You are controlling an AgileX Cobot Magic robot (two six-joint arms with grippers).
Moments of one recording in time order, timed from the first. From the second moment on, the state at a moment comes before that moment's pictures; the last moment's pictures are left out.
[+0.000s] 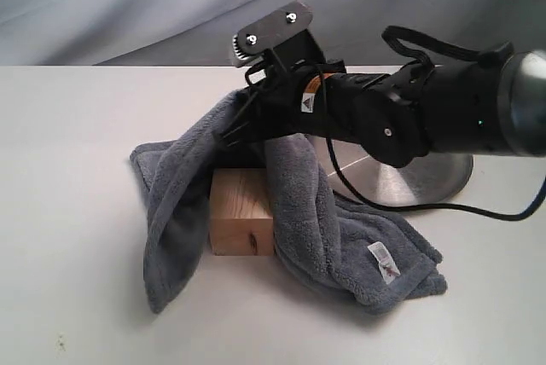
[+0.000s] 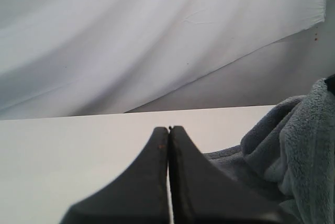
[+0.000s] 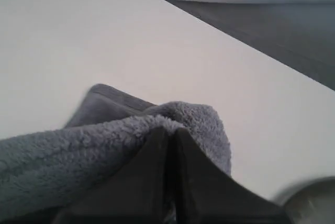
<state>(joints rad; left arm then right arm) -0.13 0.00 0.00 -0.06 0.10 0.06 0.80 1.81 -1.10 -0.01 -0.14 -0.07</state>
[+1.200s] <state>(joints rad) -0.13 0.00 0.00 -0.06 0.10 0.06 0.82 2.00 -1.10 -0.01 -0.06 -0.02</state>
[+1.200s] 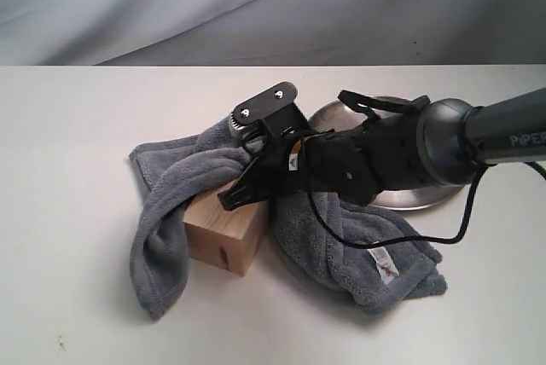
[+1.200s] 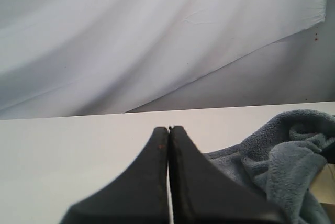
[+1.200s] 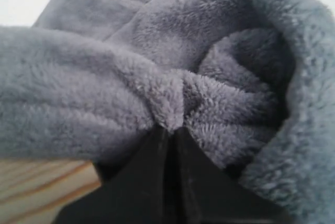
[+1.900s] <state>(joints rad) -0.13 0.00 0.00 -0.06 0.10 0.06 0.88 1.92 -1.10 0.03 -0.13 -0.02</state>
